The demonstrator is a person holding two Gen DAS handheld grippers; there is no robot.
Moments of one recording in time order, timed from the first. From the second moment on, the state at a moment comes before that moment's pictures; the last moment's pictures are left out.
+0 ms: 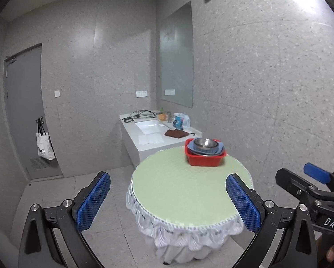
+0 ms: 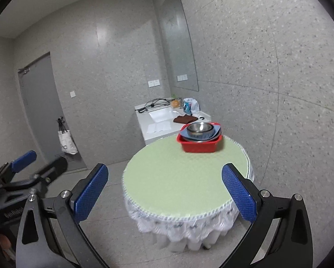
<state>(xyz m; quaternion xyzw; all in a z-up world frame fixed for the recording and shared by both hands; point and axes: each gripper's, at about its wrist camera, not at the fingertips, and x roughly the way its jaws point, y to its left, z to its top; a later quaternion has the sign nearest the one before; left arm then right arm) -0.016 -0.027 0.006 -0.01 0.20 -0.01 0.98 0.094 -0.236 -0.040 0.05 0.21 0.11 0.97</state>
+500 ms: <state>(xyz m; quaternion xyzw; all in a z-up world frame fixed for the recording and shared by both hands) -0.213 -0.083 0.043 -0.03 0.15 0.02 0.99 -0.050 -0.265 0.004 0.02 0.16 0.10 0.98</state>
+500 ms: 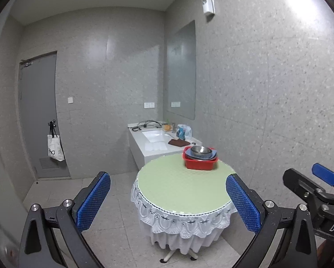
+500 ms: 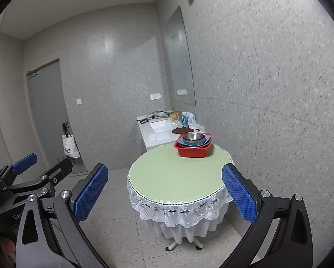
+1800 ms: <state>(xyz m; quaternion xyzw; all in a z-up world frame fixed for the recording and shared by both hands) -0.335 -0.135 0.047 -0.04 0.14 -0.01 0.99 -0.173 -0.301 0.019 0.01 0.13 0.05 0.99</state>
